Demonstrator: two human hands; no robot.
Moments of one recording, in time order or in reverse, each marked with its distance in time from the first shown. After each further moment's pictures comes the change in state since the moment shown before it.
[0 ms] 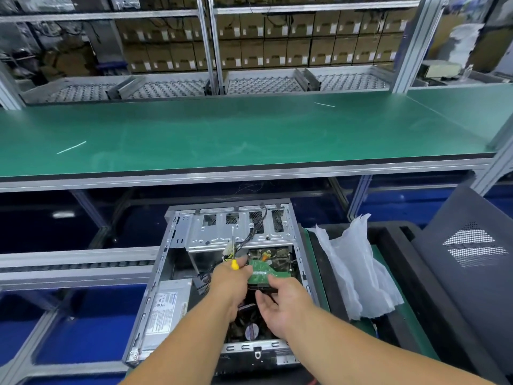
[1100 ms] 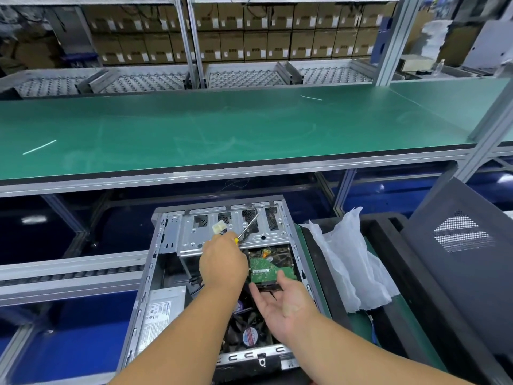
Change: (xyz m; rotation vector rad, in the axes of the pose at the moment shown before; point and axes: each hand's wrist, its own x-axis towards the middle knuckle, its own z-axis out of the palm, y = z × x) left_hand 0.038 0.028 0.003 0.891 0.286 0.532; right_hand 0.005 0.005 0.001 0.305 -0.041 -0.074
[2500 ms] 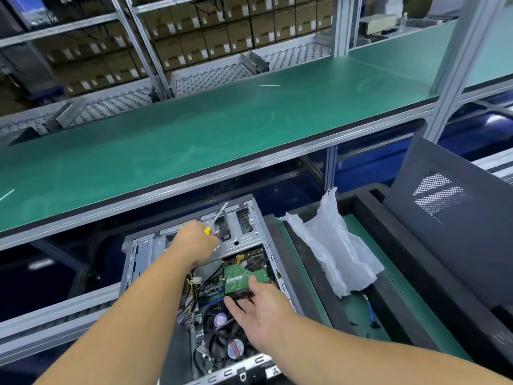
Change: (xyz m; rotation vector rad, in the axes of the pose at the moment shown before) left_hand 0.073 0.036 -0.026 0.079 -0.421 0.000; right_hand 0.013 -0.003 -0.007 -0.017 0.002 0.091
